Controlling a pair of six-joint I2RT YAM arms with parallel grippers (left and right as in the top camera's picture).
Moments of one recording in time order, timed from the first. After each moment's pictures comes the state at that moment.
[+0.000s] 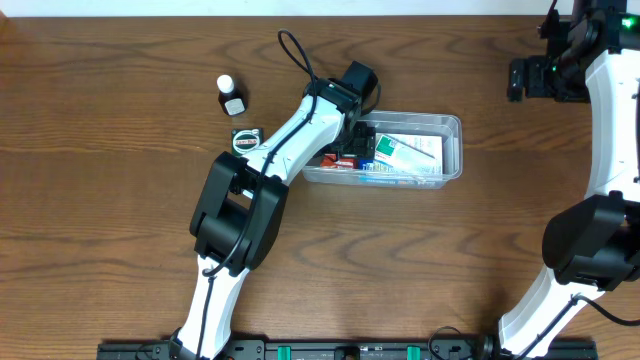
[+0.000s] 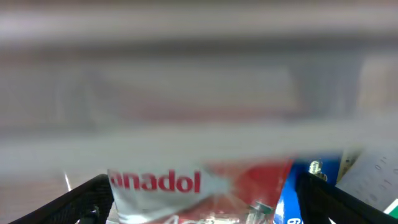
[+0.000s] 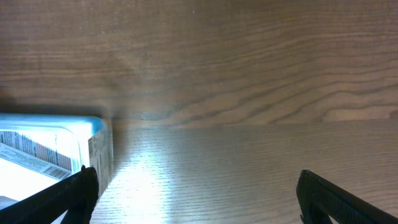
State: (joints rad) left arm -0.56 2.24 1.81 -0.96 0.04 -0.47; right arm -0.17 2.00 2.05 -1.30 0.02 -0.09
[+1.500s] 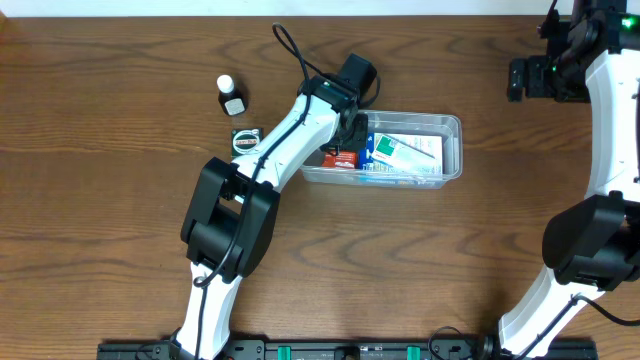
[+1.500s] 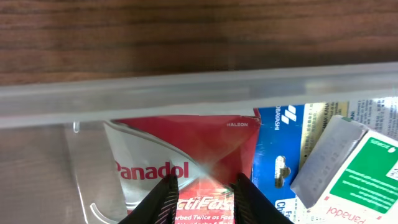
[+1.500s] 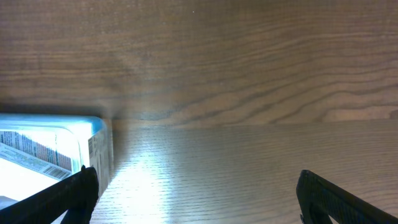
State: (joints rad) left arm -0.55 2.19 1.78 -0.91 0.04 -0.45; right arm -0.17 2.00 2.05 -1.30 0.02 -0.09
